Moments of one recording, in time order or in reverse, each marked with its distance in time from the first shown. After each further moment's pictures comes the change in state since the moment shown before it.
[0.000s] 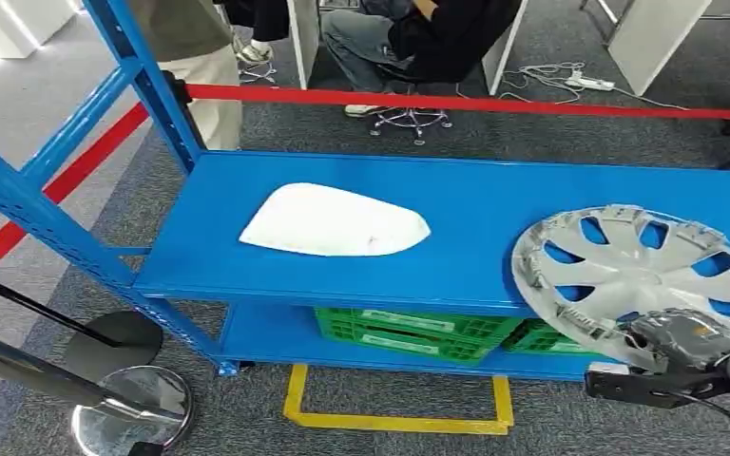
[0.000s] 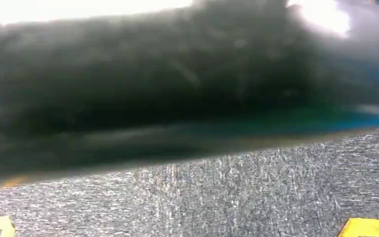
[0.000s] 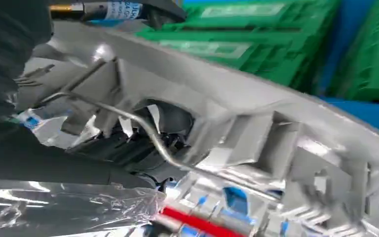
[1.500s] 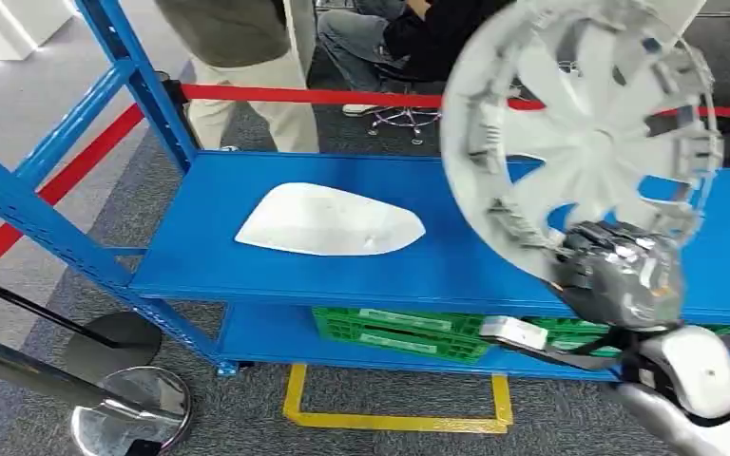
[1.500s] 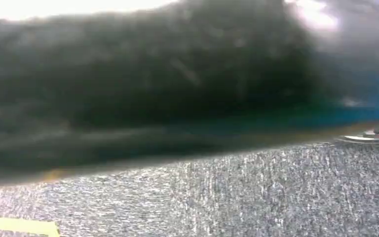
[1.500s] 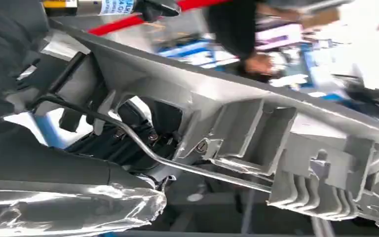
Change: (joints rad) left arm -0.025 0.008 0.045 0.000 -0.054 0.066 0.166; right arm -0.173 0.547 -0.037 -0.135 0.494 -0.552 -0.026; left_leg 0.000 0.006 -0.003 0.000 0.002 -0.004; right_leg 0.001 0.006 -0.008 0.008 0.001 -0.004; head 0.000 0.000
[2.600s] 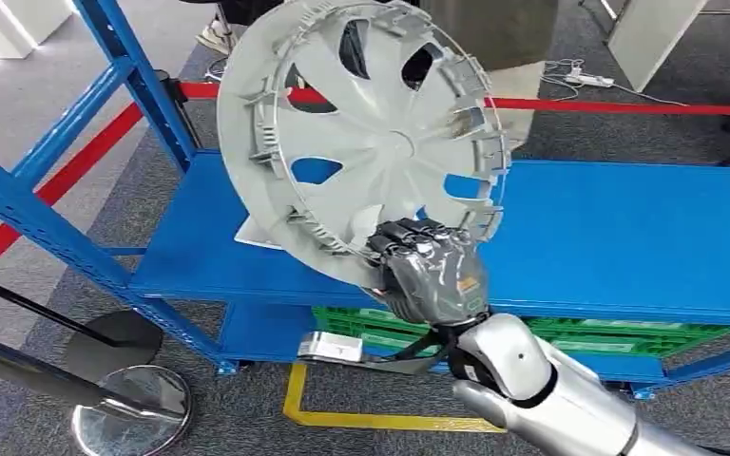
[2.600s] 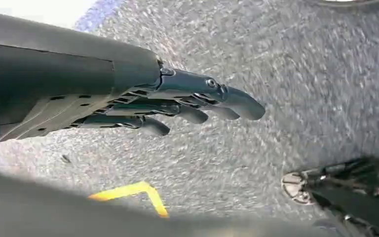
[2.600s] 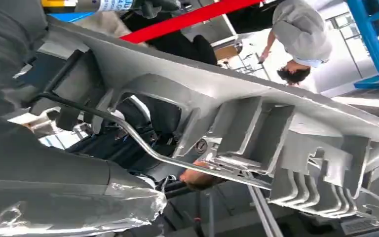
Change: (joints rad) left arm 0.011 0.053 -0.076 0.003 -0.141 -0.516 0.218; right arm -0.218 0.316 0.389 0.211 0.041 -0.046 0.120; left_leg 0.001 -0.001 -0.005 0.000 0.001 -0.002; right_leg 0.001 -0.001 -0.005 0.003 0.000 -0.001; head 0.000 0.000
